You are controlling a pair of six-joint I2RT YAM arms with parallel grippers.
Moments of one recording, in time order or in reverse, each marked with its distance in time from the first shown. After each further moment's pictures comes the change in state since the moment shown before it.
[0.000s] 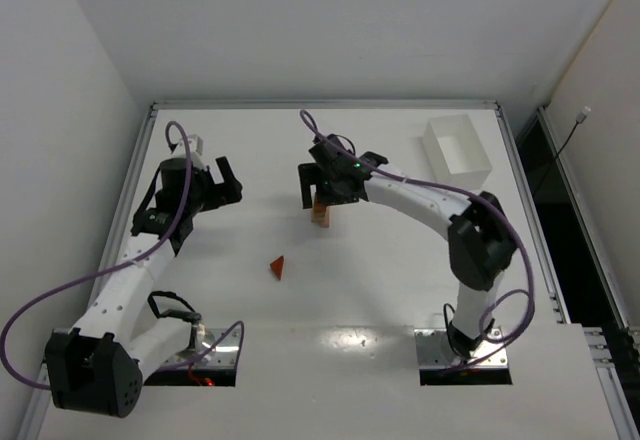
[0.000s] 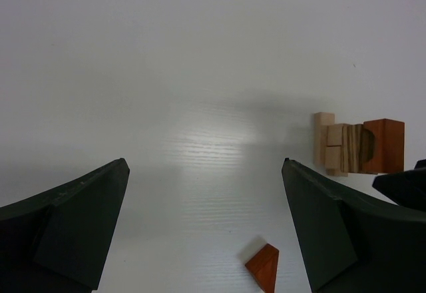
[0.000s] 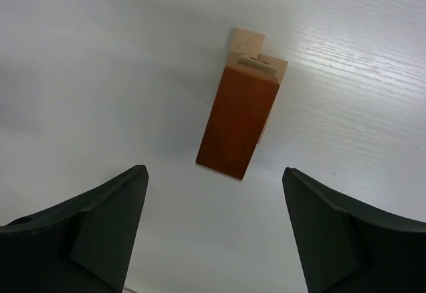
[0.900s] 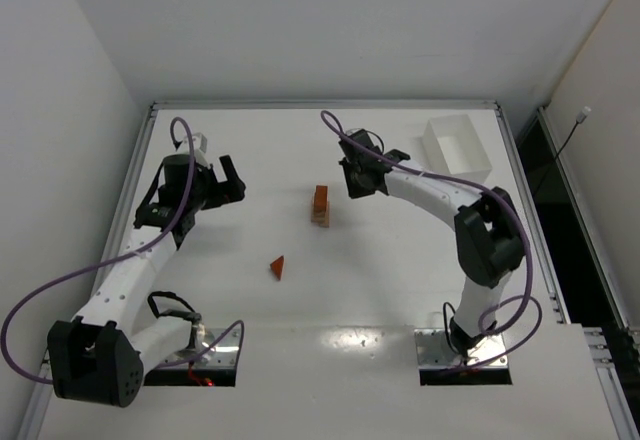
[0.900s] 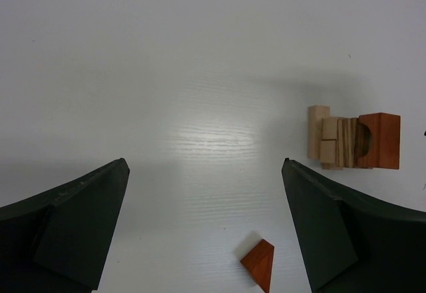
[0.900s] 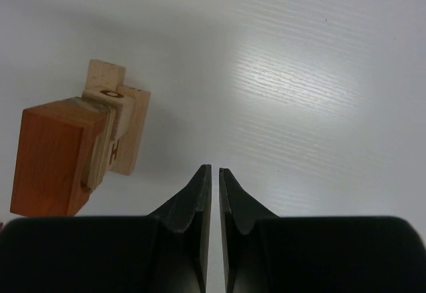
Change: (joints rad) left arm 0.000 0.050 0.024 -0.008 0.047 0.000; right arm -0.155 -0.108 -0.195 0.117 0.095 -0.272
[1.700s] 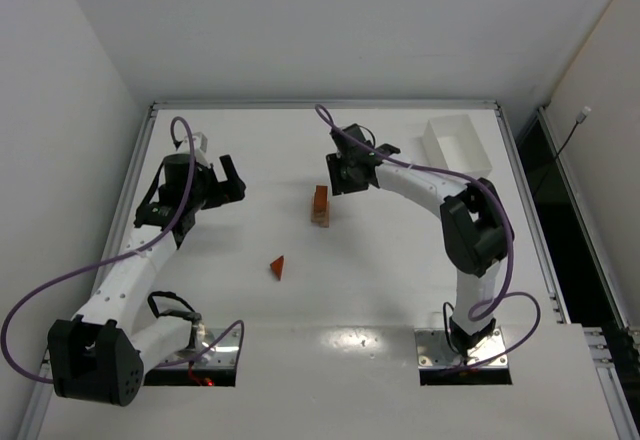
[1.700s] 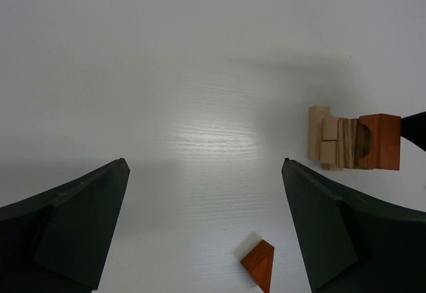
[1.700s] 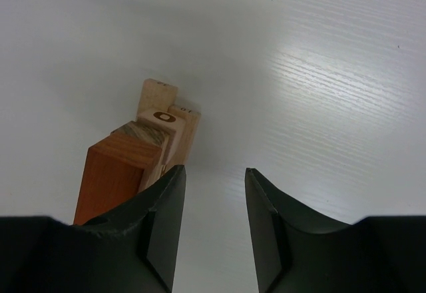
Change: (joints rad) left arm 0.000 0.006 0.003 0.000 0.000 0.000; right arm -0.008 0.122 0.109 0.018 -0.140 0.045
